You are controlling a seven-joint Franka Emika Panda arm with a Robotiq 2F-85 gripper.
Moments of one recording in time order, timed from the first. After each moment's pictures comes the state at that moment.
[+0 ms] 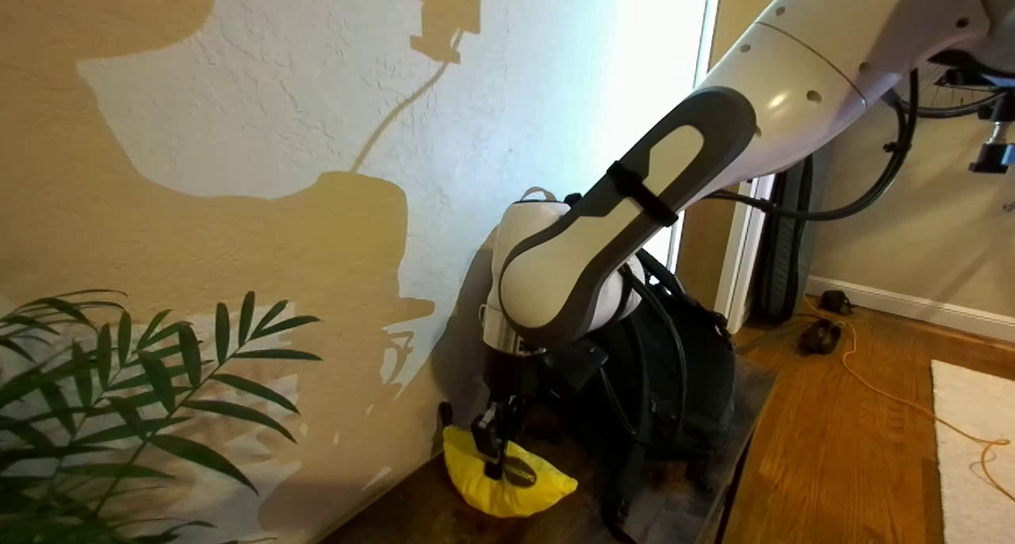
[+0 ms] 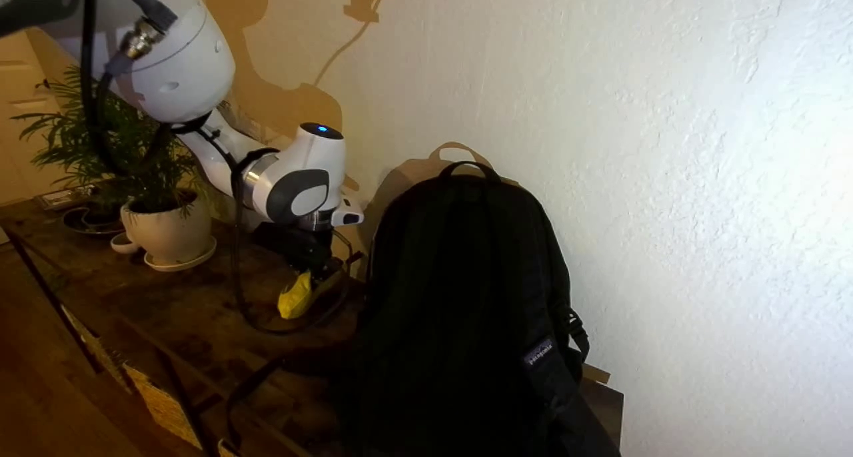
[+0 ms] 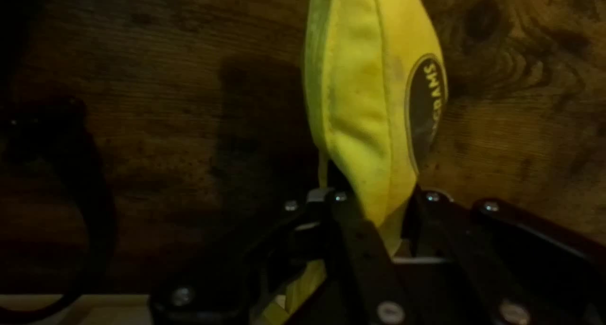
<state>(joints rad) -0.02 1.03 0.20 -1.49 0.09 2.54 -0.18</state>
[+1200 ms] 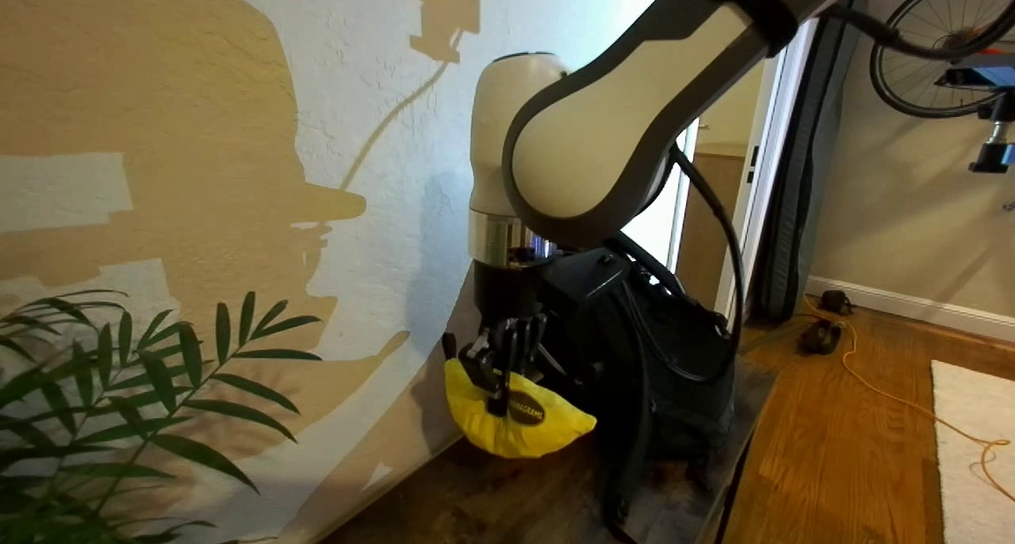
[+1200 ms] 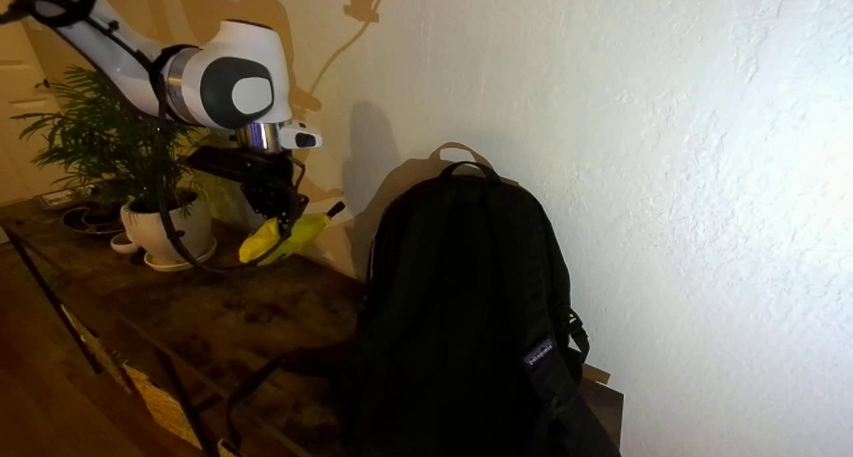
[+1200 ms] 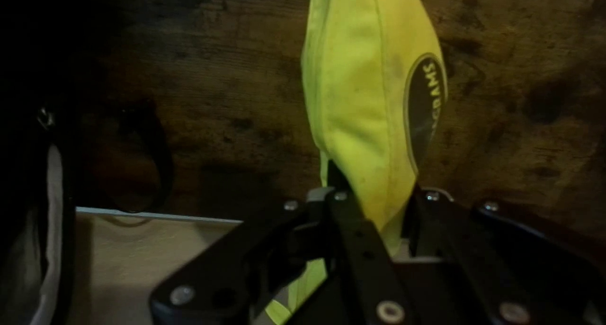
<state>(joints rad) 0.17 0.66 0.06 -1.73 0.02 2.45 0.11</state>
